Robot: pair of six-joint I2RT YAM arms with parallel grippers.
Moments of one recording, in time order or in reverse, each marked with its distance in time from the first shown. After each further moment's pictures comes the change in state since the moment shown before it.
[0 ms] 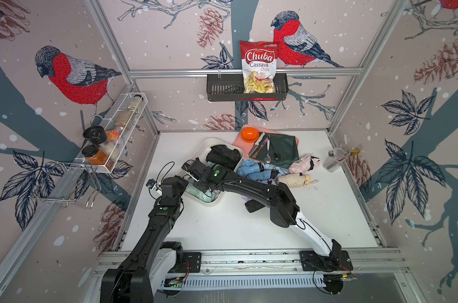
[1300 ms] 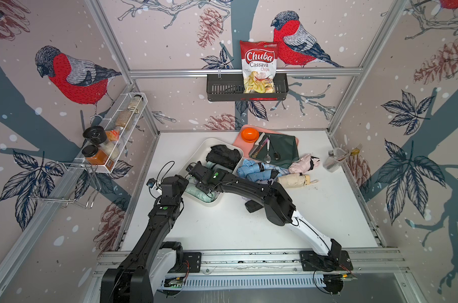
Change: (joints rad) left arm 0.000 0.005 0.011 0.001 0.019 -0.001; right arm -0.013 0.076 -0.024 0.034 0.083 0.013
